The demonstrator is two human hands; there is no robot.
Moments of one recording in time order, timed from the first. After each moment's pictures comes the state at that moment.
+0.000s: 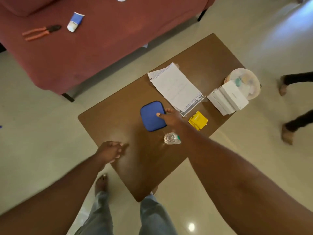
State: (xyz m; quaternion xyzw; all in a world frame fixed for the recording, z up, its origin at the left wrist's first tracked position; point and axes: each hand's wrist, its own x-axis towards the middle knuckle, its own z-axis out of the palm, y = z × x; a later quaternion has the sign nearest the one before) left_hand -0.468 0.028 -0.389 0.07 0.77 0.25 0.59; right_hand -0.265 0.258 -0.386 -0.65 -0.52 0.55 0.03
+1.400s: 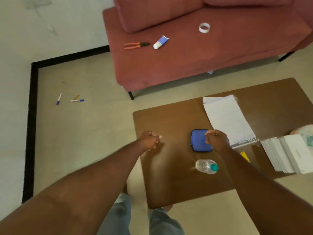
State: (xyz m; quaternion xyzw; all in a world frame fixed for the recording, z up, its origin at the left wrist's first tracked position) left_hand -0.466 0.052 -0.313 0.03 0.80 0.34 0.50; right_hand -0.261 0.285 -0.353 -0.61 -0.60 0.52 0.02
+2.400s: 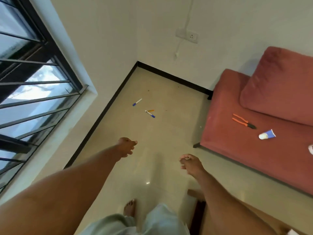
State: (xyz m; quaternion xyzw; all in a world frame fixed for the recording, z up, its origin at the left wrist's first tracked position) left_hand -0.900 -0.401 -0.268 -0.26 0.73 0.51 0.36; right_hand -0.812 -0.090 -0.281 -0.37 -0.76 0.47 -0.26
